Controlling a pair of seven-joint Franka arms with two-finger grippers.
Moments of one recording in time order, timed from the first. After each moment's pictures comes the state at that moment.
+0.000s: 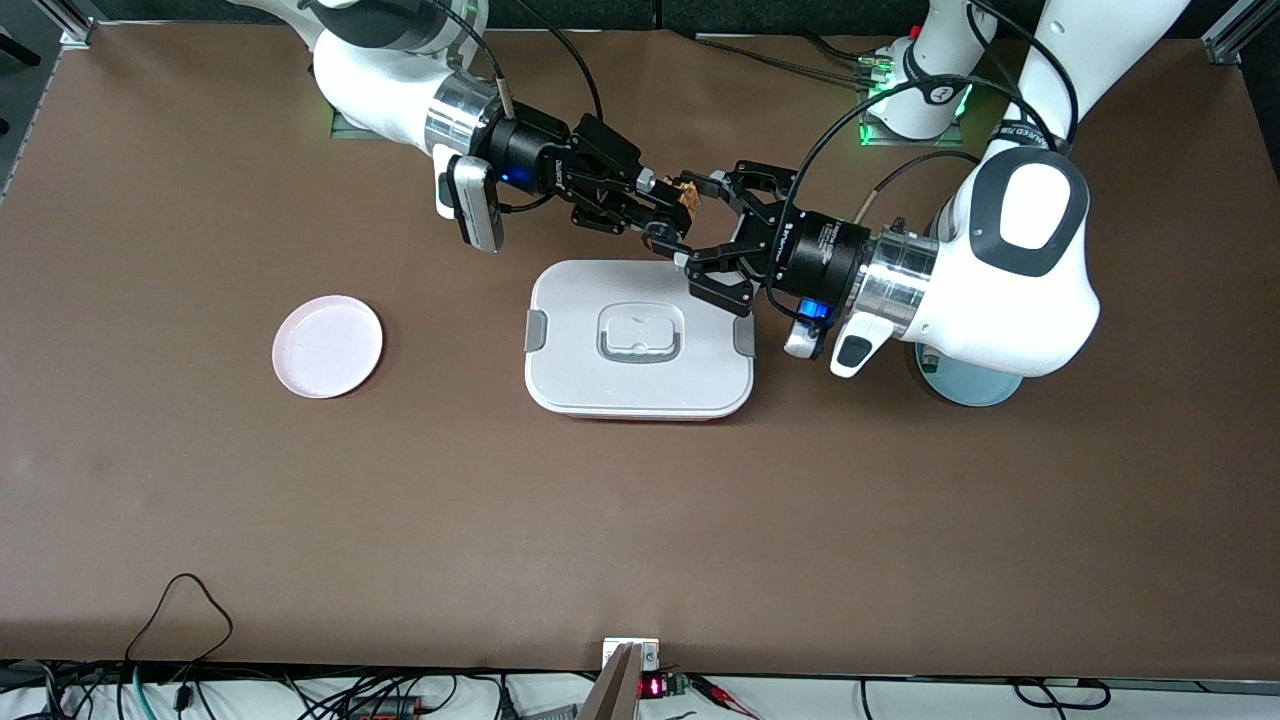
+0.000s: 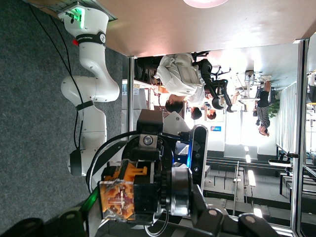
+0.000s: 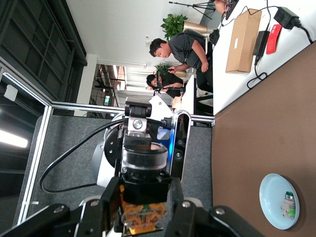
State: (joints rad) left arm 0.01 0.51 -0.46 -1.35 -1.30 1.67 -1.35; right arm 0.54 0.11 0.21 -1.82 2.11 2.67 -0.76
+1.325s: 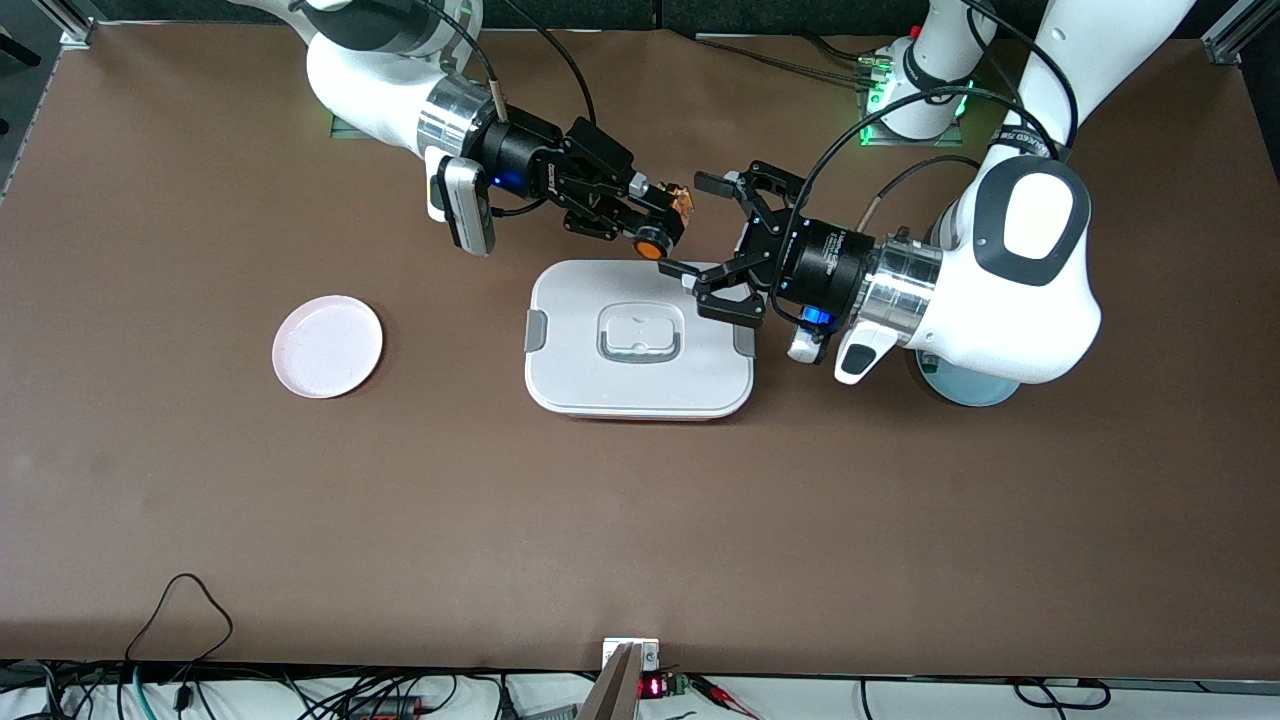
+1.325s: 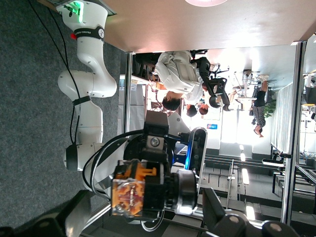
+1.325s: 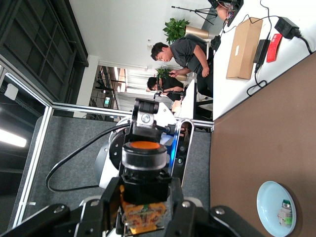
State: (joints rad) left arm 0.01 0.52 -0.46 -1.35 -1.32 1.67 -1.37; right arm 0.52 0.11 0.21 -1.82 2.12 2.67 -0.79
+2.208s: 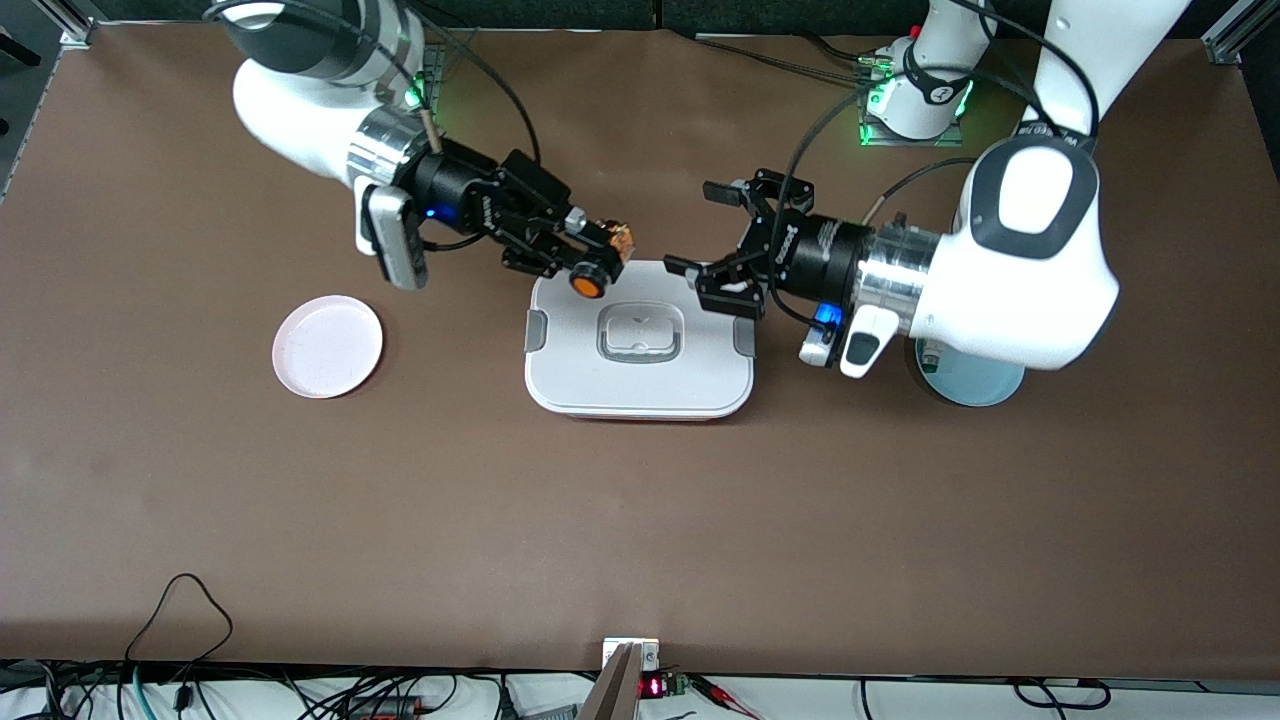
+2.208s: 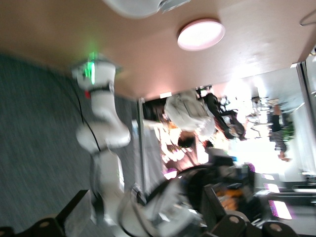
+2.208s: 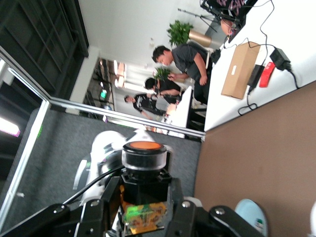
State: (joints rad) left arm 0.00 0.47 -0.46 -1.32 -1.04 1.66 -1.20; right arm 0.36 0.10 0.20 -1.84 1.87 2.52 -0.73
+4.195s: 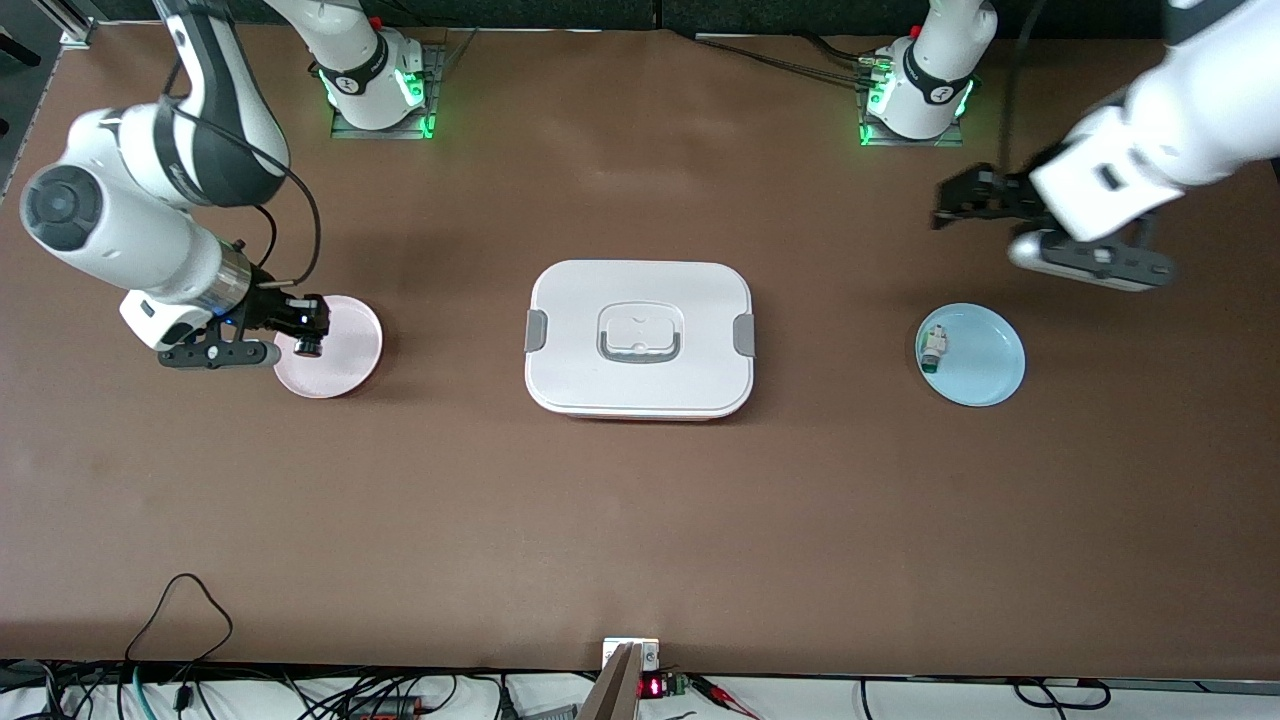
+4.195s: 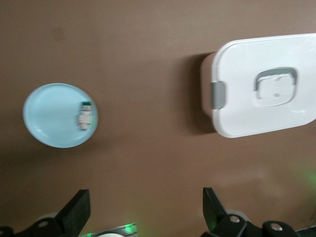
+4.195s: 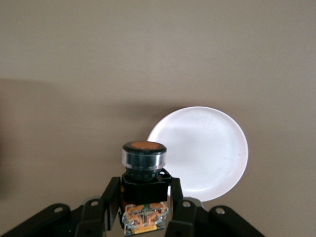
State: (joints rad) left arm 0.11 0.08 -0.25 -1.51 -0.18 1.43 -0.04; right arm -0.04 0.16 0.14 -2.02 -0.01 2.12 0.08
